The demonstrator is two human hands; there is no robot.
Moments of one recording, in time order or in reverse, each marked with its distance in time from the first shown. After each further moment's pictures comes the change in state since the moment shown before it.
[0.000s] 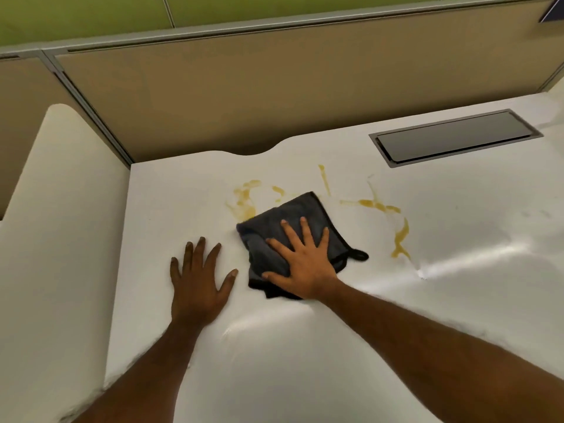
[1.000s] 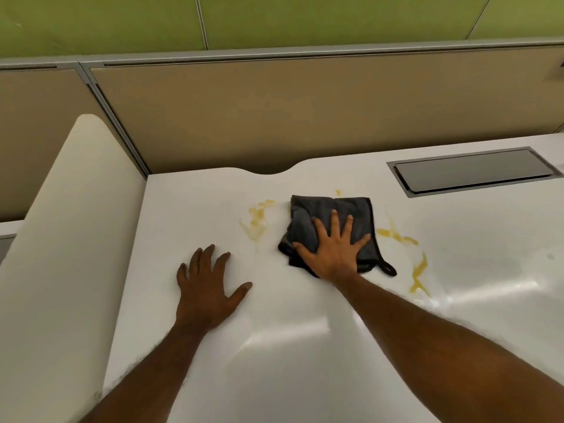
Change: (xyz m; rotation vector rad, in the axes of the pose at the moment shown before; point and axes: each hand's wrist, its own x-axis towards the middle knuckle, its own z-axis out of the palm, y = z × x) left_hand 0.033 -0.004 -0.005 -0.026 0.057 -0.017; right_hand 0.066 0.041 -0.022 0.025 -0.019 0.391
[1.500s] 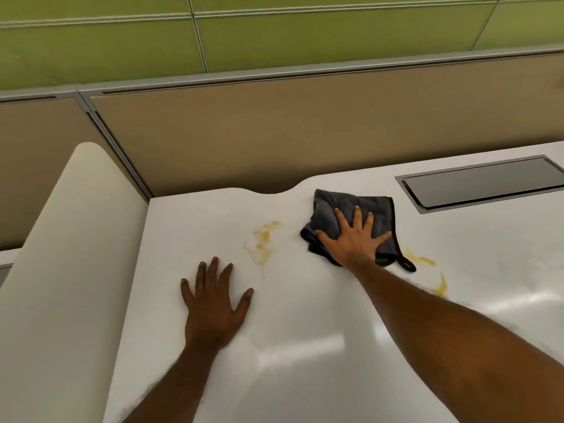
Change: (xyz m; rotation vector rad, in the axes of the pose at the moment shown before) left_hand 0.027 0.003 0.005 0.028 0.025 -0.050; right_hand 0.074 0.015 -0.017 0.074 -0.026 0.147
